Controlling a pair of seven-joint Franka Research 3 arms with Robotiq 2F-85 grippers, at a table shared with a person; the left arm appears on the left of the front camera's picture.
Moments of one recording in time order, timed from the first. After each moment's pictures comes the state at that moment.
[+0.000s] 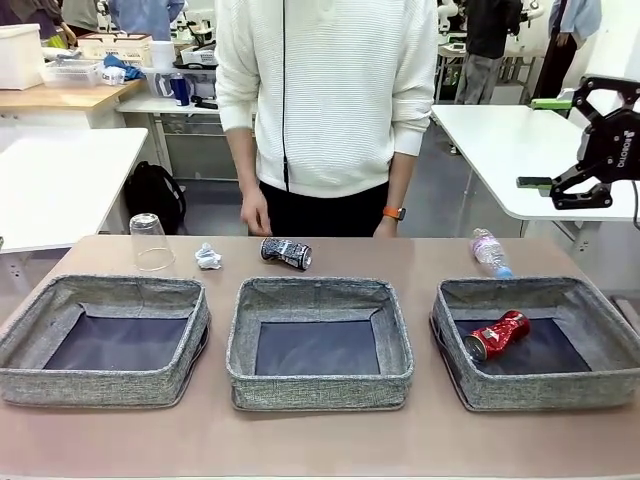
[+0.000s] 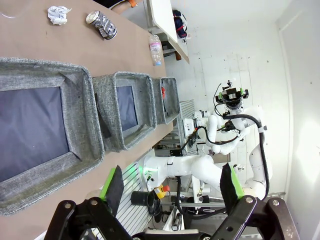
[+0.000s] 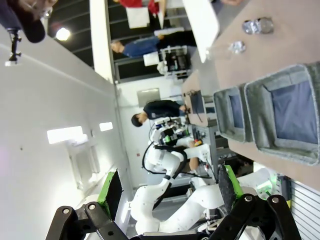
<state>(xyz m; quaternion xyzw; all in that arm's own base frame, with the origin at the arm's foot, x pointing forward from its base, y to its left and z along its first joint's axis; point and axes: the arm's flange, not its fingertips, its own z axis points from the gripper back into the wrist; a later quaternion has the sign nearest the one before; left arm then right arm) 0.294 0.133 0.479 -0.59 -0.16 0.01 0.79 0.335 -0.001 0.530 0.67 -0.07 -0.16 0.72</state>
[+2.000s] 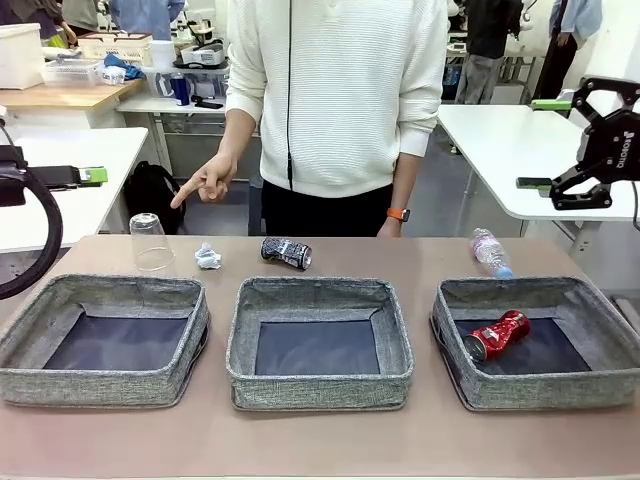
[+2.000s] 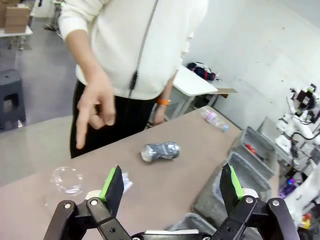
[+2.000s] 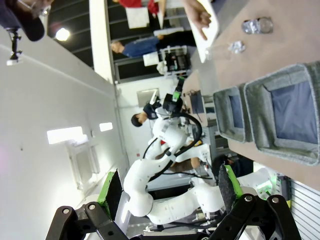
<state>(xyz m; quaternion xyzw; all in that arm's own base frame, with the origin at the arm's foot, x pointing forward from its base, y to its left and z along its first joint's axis) 0.460 0.089 0.428 -0.43 -0.49 -0.22 0.72 0.335 0.000 0.529 0.67 -0.07 -0.16 0.72</state>
